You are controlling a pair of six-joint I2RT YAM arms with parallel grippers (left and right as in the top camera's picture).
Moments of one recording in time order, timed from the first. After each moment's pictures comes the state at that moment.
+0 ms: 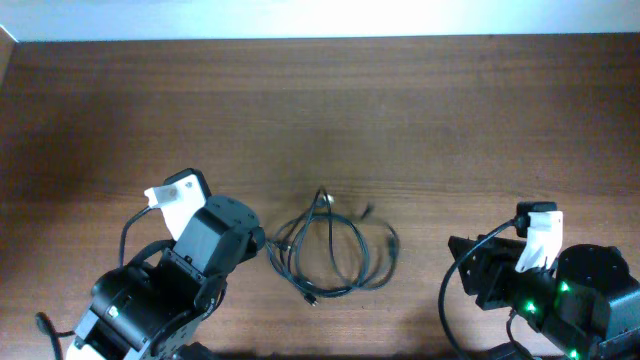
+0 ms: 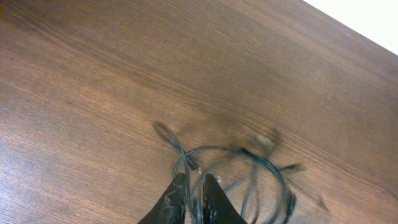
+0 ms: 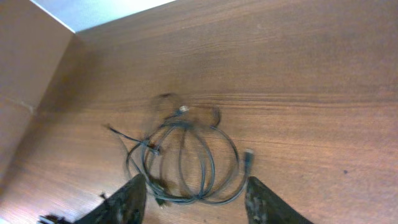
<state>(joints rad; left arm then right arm) -0.64 0.97 1.30 -1.30 -0.45 -0.96 0.35 0.62 1.08 -1.07 -0.15 0.47</state>
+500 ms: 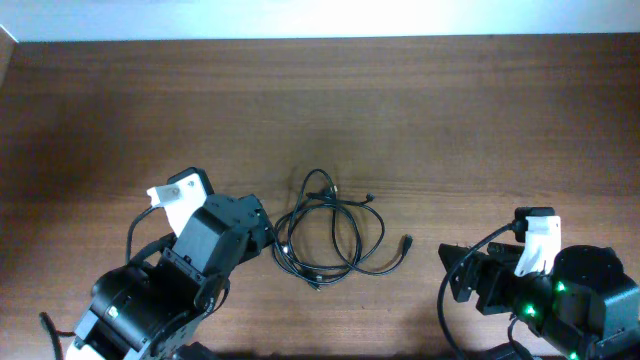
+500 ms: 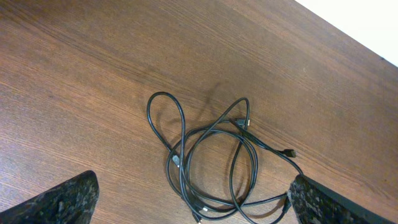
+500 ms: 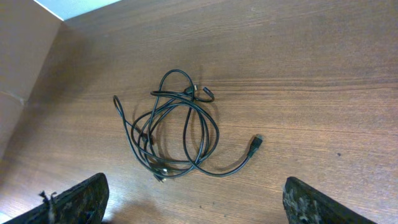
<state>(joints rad) -0.64 0.96 1.30 -1.28 -0.40 -0.98 0.35 0.62 1.08 -1.13 -0.15 0.47</state>
